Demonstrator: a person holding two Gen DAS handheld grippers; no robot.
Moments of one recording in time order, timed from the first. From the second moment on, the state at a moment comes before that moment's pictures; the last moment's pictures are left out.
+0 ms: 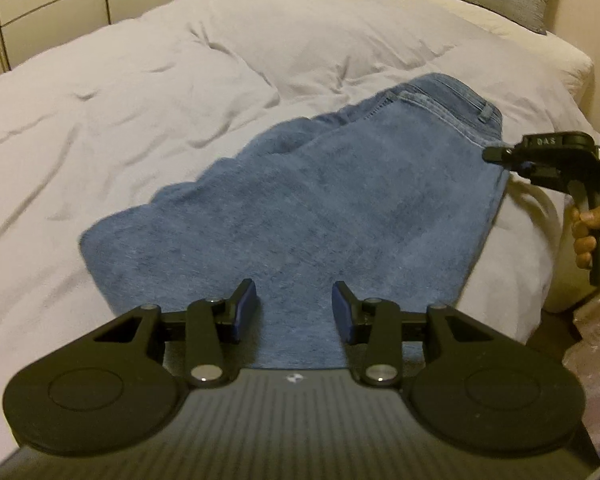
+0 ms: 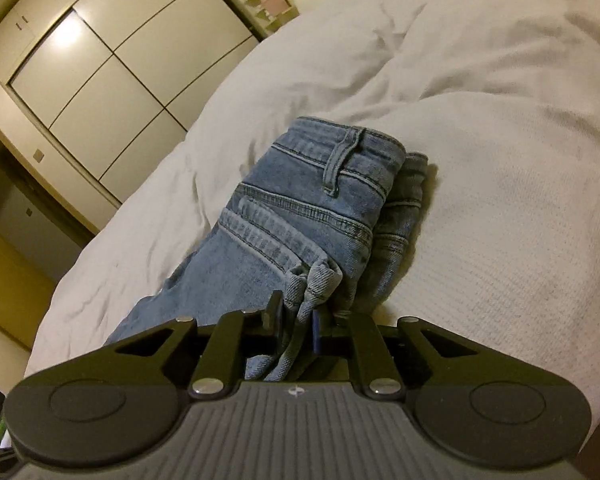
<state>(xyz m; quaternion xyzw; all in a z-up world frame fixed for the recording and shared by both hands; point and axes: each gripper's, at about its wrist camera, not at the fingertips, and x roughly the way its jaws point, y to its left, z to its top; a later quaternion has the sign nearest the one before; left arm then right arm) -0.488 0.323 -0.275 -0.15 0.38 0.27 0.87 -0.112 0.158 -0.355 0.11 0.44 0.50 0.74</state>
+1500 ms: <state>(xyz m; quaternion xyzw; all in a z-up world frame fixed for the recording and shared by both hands) -0.501 0.338 -0.275 -0.15 0.40 0.36 0.83 -0.095 0.163 -0.338 -0.09 0.30 0.45 0.83</state>
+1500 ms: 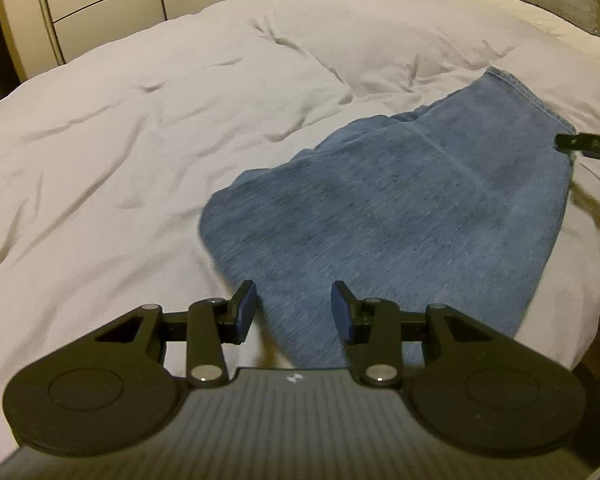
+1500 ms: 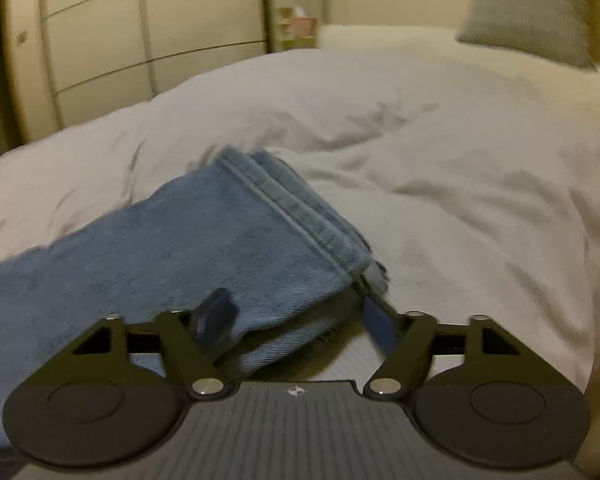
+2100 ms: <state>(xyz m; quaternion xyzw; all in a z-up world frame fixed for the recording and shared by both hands) -0.553 0.262 -0.303 -0.18 0.37 0.32 0.85 -0.256 0.133 -0.344 -0.16 0.35 0.53 0.75</state>
